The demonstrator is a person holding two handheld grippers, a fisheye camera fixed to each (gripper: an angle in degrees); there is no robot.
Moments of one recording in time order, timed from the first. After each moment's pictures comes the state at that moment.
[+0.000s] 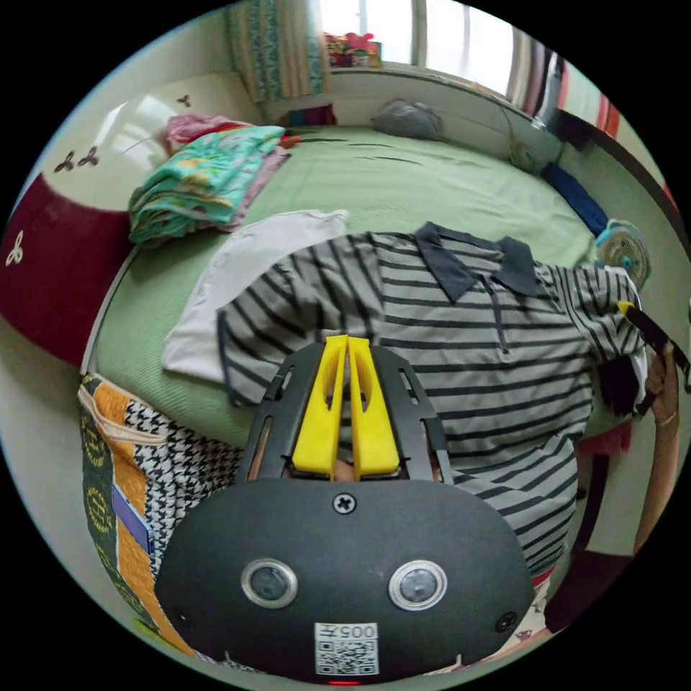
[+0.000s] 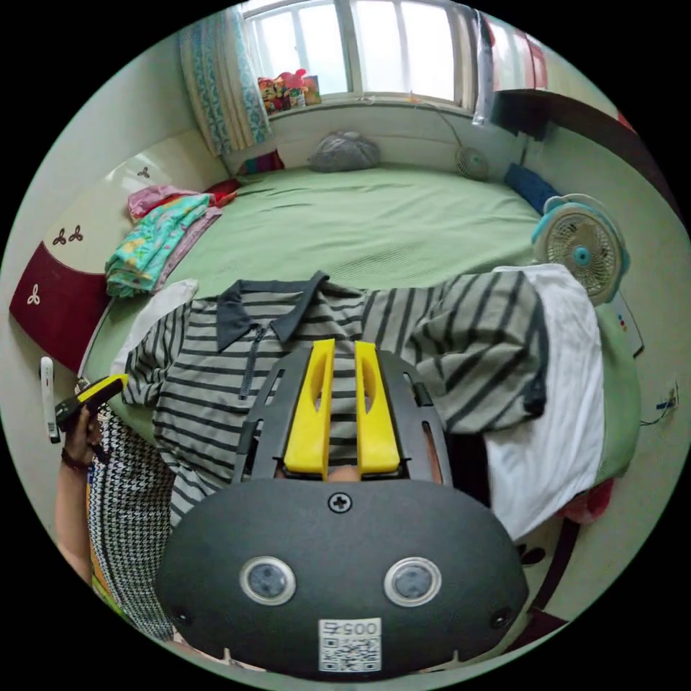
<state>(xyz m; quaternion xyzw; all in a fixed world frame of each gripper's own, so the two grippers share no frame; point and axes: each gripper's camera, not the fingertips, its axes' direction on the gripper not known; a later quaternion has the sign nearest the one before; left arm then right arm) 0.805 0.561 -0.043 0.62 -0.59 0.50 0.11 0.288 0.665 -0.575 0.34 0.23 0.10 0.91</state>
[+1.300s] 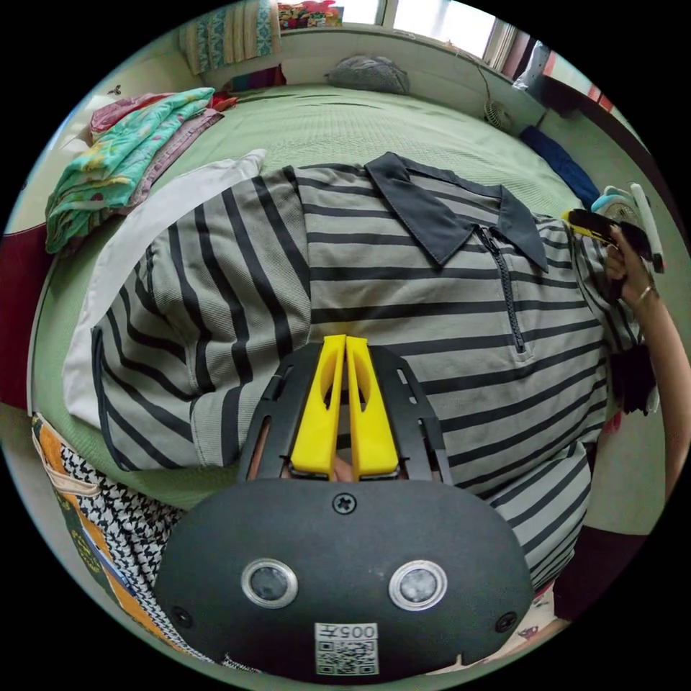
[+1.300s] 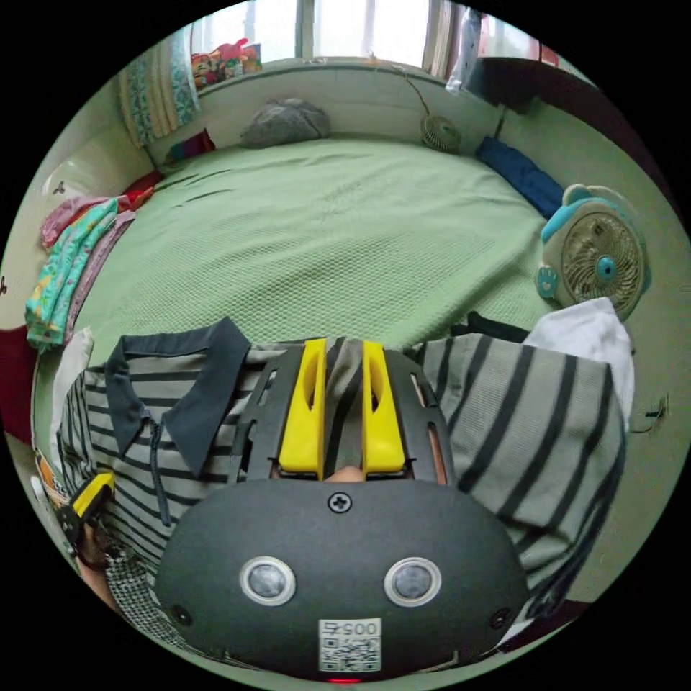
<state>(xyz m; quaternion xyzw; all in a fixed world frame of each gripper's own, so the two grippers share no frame) 0.855 0.444 -0.079 0.57 -0.62 0.51 0.17 0.374 0.530 -0.544 0.31 0.30 0.17 0.88</state>
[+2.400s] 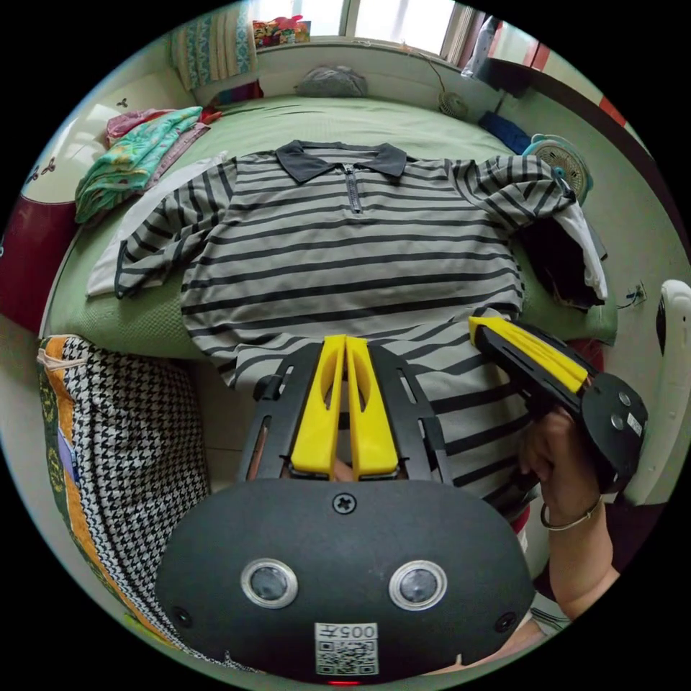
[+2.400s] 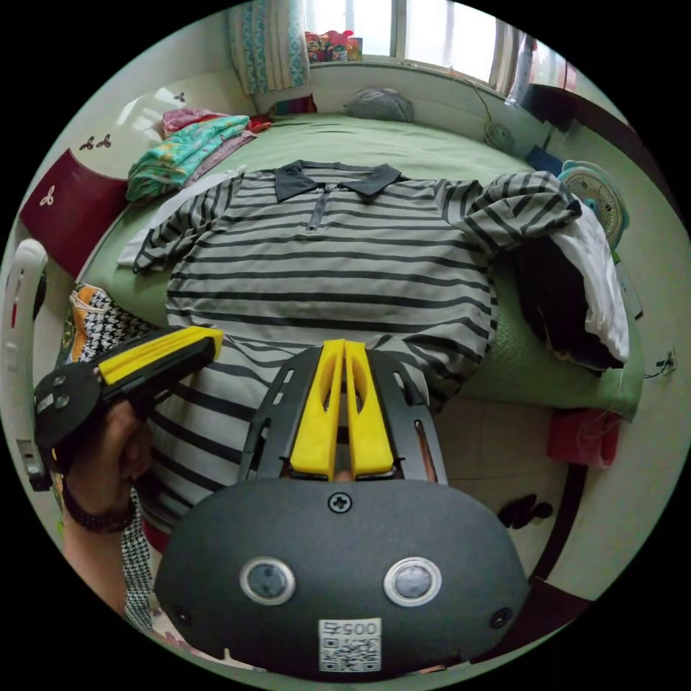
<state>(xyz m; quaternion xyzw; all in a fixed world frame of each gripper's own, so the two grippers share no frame) 0.609 0.361 -0.053 0.56 -0.63 0.52 0.16 0.197 0.800 -0.348 0.27 0.24 0.08 0.93</state>
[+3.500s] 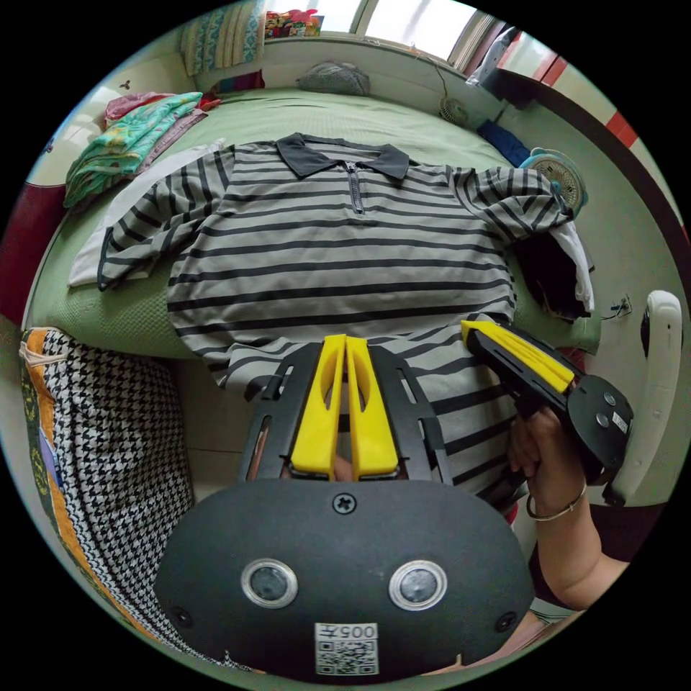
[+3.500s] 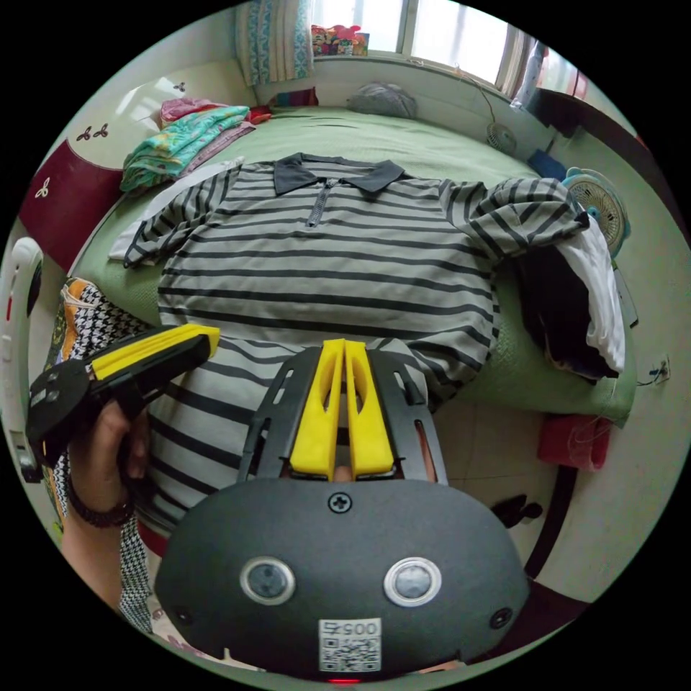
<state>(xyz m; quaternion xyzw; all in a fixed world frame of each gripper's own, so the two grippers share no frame) 0.589 0.341 -0.084 0.54 -0.61 0.54 0.20 0.190 0.805 -0.308 0.26 0.27 0.08 0.93</state>
